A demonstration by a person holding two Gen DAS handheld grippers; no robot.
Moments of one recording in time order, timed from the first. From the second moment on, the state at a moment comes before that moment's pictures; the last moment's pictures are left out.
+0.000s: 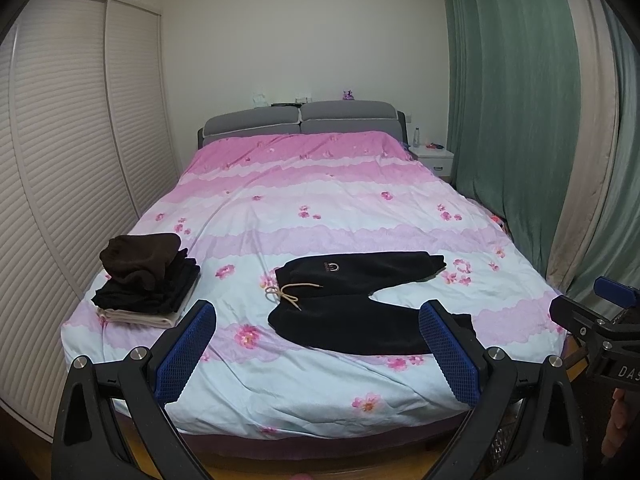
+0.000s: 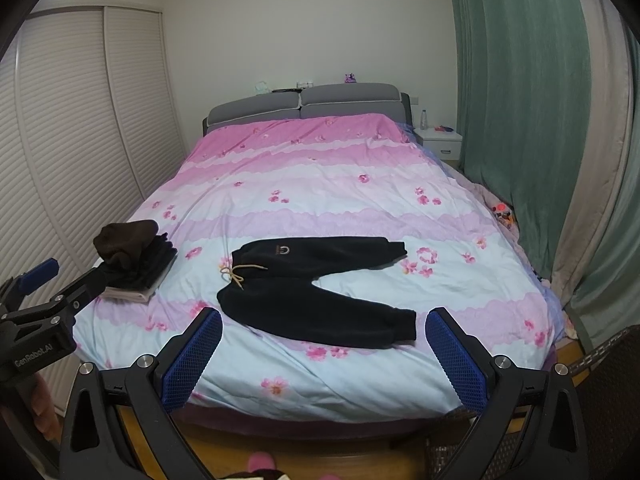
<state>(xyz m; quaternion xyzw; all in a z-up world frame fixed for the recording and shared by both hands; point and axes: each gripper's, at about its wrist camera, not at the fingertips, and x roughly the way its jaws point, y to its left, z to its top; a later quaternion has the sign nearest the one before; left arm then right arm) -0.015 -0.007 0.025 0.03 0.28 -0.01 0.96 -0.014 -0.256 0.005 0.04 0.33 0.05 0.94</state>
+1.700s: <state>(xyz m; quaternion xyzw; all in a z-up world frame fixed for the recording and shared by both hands) 0.036 0.011 -0.022 0.04 0.33 0.02 0.94 0.032 -0.242 -0.038 0.04 0.37 0.05 0.92</state>
